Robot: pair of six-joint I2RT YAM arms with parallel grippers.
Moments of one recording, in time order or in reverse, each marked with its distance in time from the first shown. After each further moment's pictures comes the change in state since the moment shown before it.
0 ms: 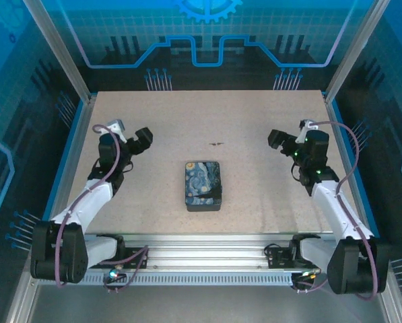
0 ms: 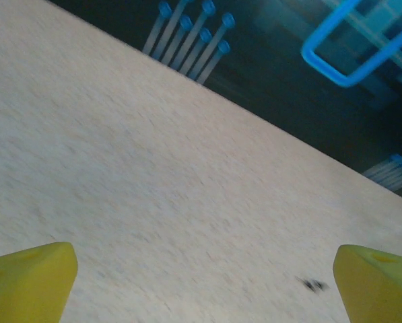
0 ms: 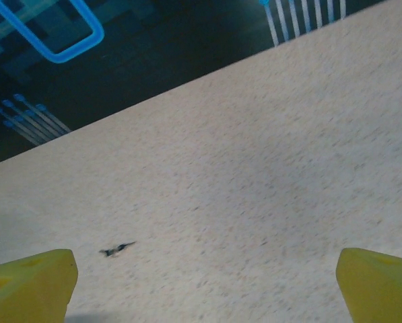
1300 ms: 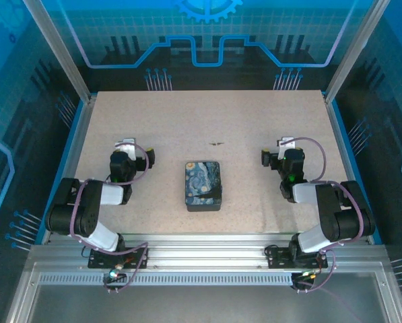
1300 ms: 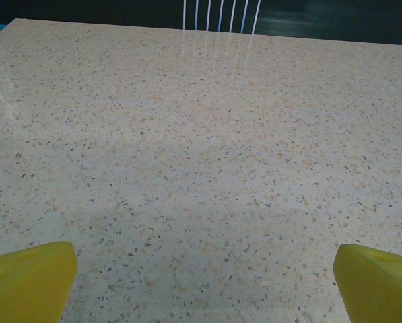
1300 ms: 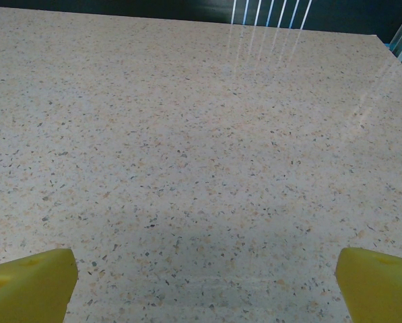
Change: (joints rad) left arm 0.023 0.367 -0.257 0.646 -0.135 0.492; right arm 0.100 0.415 -0.303 0.752 0.334 -0.453
